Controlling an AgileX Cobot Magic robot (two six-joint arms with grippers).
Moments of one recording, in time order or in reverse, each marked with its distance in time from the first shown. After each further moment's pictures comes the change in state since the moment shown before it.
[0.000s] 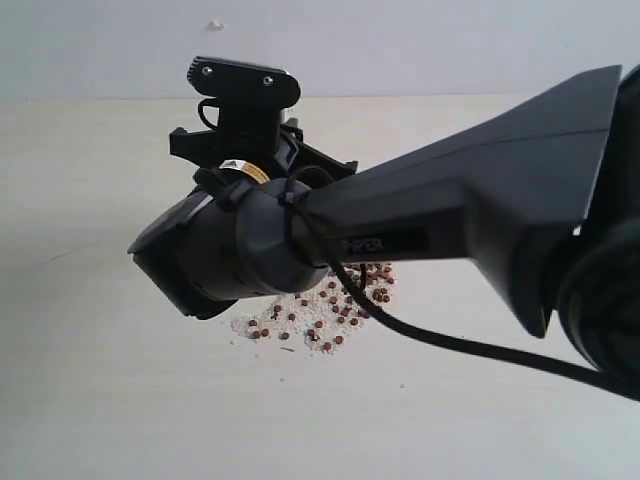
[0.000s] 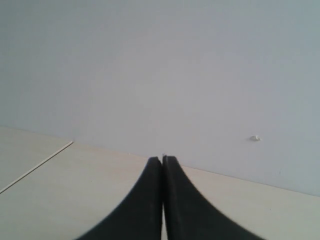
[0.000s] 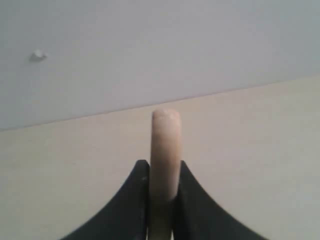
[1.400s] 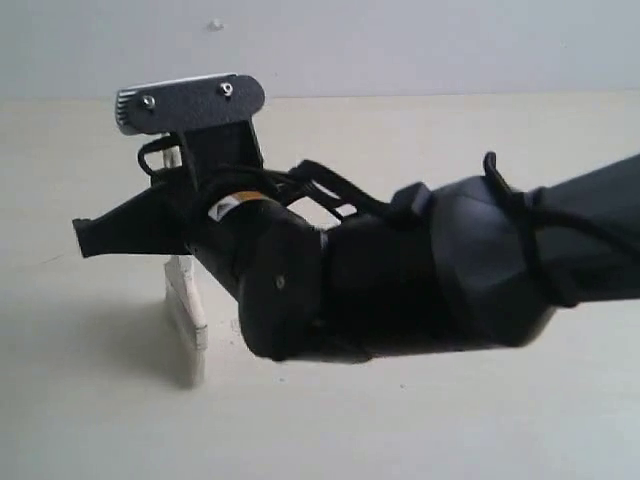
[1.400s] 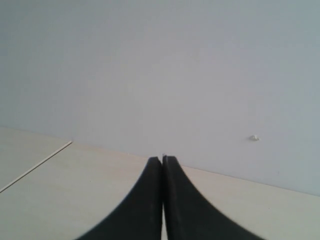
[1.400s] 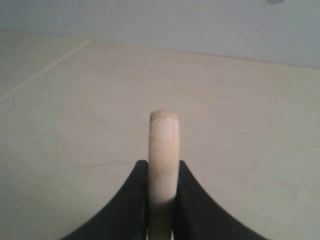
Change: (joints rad) left arm 0.000 0.000 0.000 0.000 -0.004 0.000; right arm 0.058 -0.370 0.456 -0.647 0.604 0.402
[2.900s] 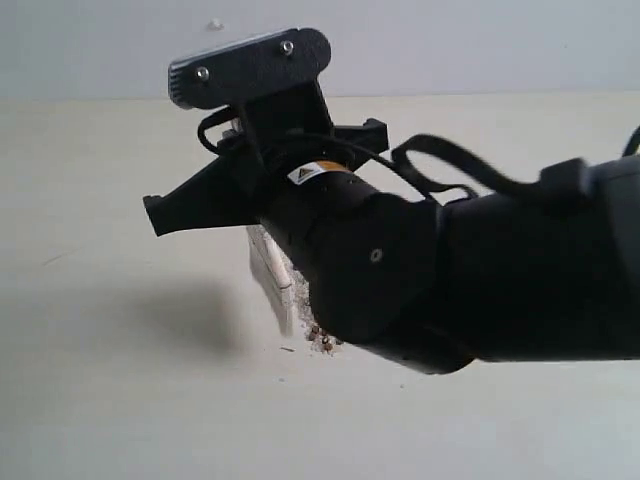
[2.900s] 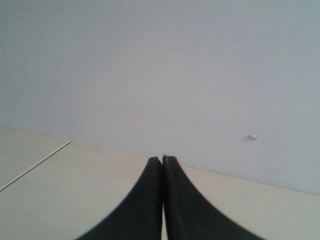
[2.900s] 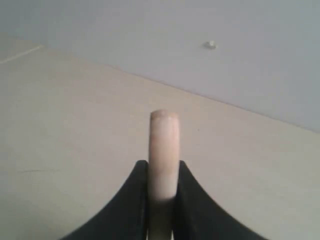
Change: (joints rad) left arm 0.000 0.000 0.000 0.000 -0.006 0.000; right arm 0.002 -0.184 0.104 0.220 -0.097 -0.414
